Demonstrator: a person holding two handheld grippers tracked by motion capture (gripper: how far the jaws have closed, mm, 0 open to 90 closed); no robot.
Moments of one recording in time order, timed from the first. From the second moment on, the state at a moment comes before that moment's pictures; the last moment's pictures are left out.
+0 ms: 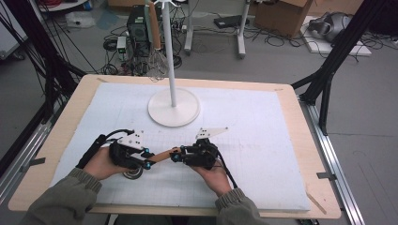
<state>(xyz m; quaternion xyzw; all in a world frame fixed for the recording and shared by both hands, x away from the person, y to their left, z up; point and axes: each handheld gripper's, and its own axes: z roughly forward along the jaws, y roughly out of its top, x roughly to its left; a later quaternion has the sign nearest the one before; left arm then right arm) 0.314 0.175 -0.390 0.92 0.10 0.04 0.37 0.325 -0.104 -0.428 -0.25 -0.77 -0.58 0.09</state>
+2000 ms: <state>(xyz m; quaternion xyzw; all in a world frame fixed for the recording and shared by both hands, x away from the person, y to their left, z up) 0.322 0.166 -0.339 0.84 0.10 0.00 0.53 0.296 -0.205 -0.359 -0.23 -0.74 -0.62 -0.06</state>
